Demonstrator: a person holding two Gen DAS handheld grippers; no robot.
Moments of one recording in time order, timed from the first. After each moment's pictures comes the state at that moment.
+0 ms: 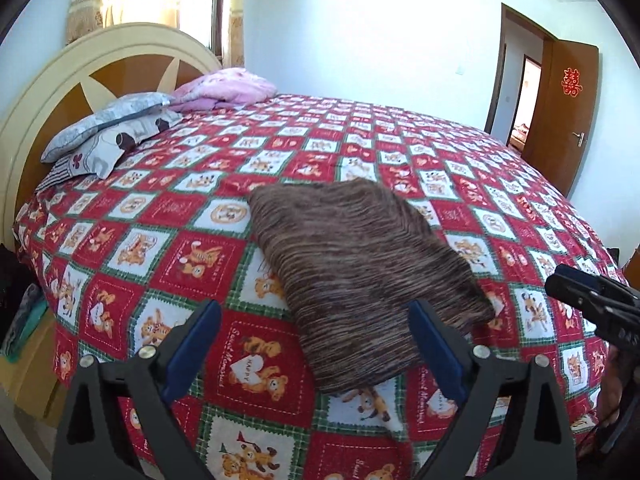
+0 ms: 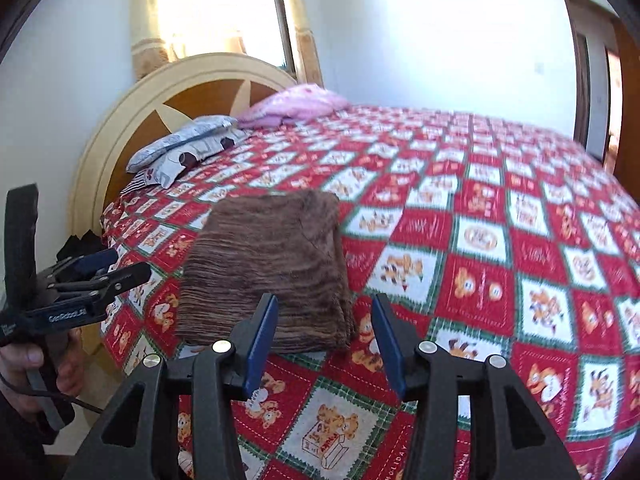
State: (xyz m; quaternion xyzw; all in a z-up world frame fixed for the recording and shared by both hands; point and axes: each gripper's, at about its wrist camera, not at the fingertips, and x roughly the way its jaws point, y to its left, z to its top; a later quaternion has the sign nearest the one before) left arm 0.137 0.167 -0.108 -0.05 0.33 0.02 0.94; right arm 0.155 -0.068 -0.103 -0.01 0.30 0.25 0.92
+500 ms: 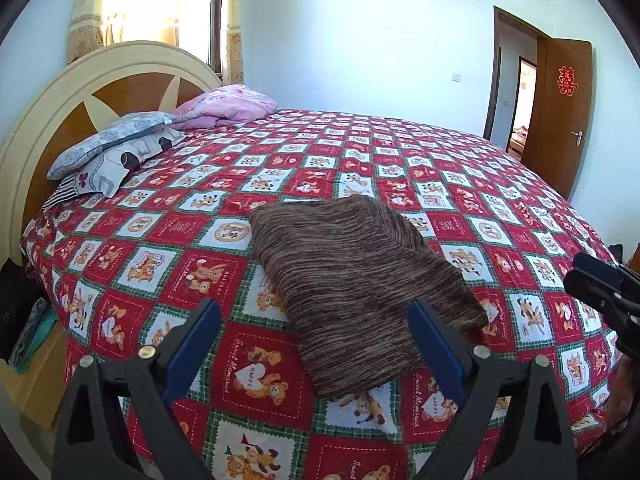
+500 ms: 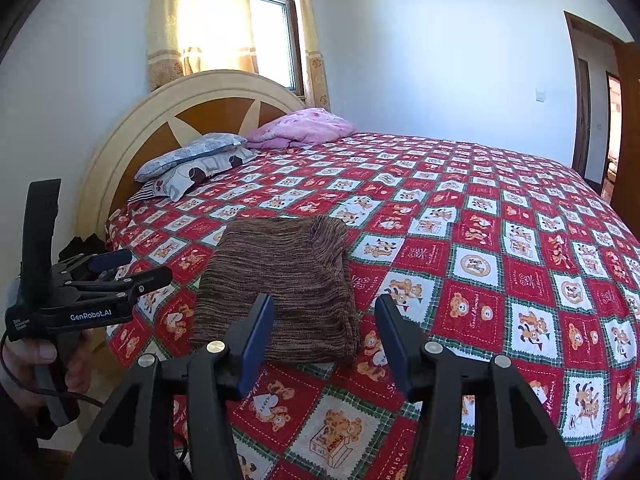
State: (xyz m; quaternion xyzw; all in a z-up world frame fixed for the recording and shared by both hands) left arm 0.127 0.159 -0.097 -0.03 0.31 0.03 0.95; right arm 0.131 -0.065 -0.084 -0.02 0.26 0.25 0.93
